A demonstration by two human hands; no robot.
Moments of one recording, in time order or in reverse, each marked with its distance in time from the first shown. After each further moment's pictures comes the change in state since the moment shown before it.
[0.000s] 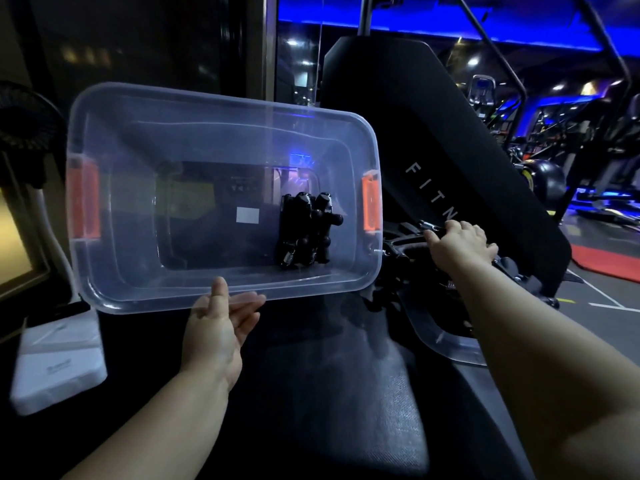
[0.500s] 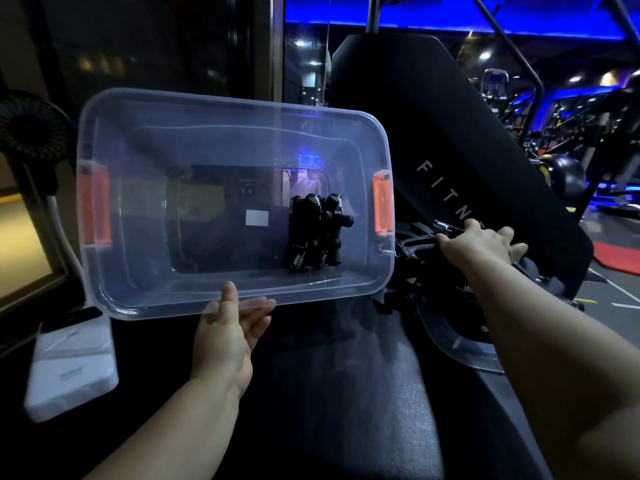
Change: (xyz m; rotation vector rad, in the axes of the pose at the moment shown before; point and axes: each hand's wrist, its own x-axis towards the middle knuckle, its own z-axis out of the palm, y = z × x) left_hand -0.004 0.002 0.003 -0.024 0.008 0.000; right_hand 0.016 0.000 0.008 -0.122 -0.036 0.137
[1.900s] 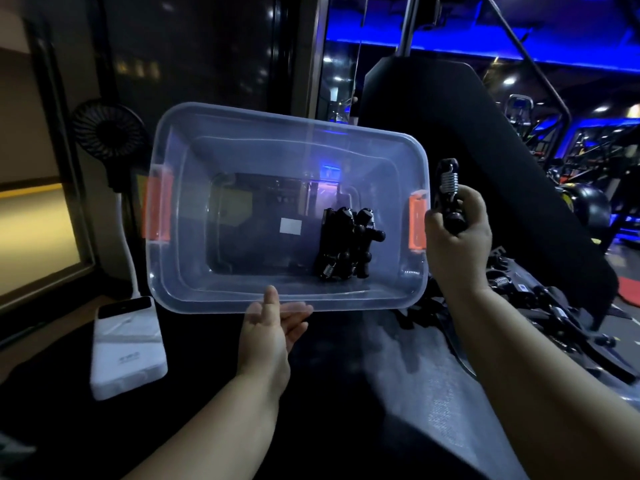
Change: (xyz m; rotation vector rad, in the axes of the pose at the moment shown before) left_hand -0.002 0.000 -0.002 -0.028 -0.024 -0.016; right_hand -0.143 -0.085 -0.067 1.348 0.389 -0.547
